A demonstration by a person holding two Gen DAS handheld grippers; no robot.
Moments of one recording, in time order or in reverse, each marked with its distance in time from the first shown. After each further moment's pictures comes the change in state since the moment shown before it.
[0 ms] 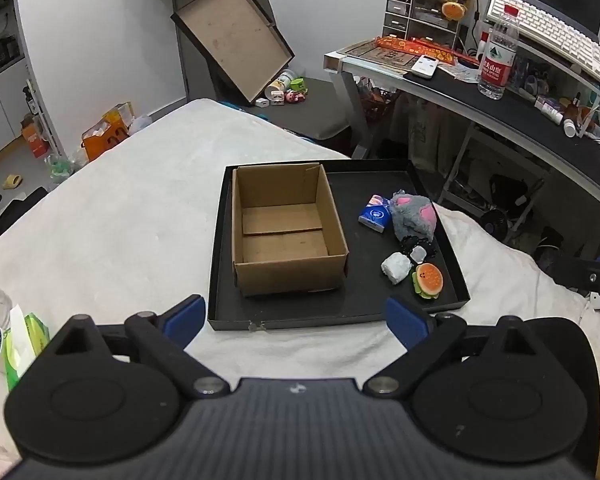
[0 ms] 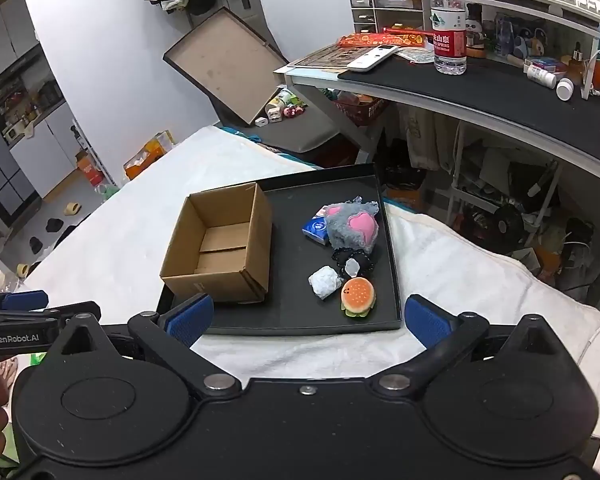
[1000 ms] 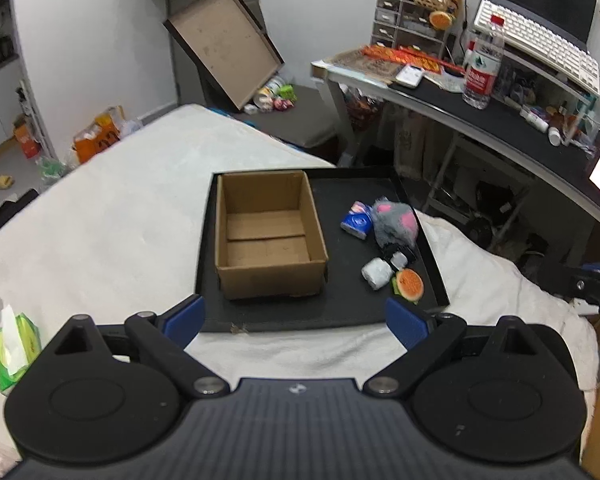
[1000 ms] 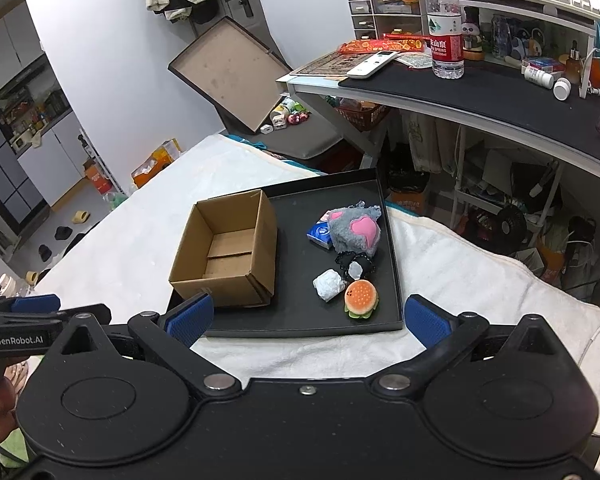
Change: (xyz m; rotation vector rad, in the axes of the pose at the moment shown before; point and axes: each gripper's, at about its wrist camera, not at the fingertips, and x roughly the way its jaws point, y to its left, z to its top) left arm -0.013 -0.009 0.001 -0.014 -0.023 -0.021; right arm -0.009 -0.007 -0.003 0.009 -0.020 0.026
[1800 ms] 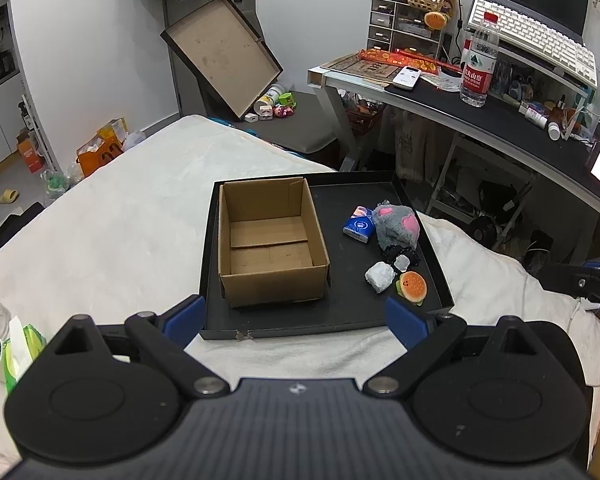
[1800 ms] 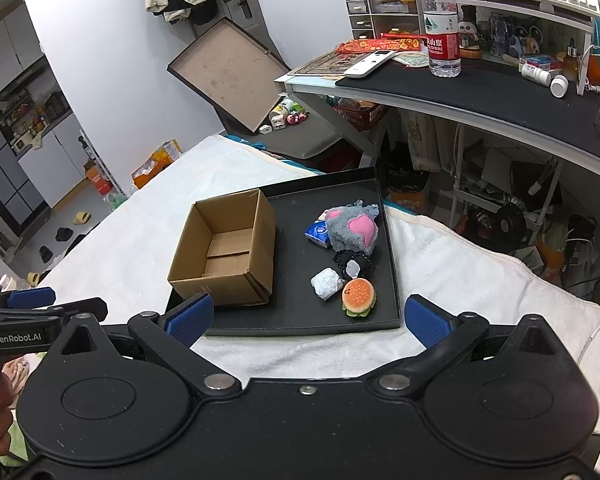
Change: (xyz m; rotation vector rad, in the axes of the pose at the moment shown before) left arm -0.002 -0.009 0.000 0.033 -0.014 0.009; right arm 0.000 -0.002 -0.001 0.008 0.002 -0.002
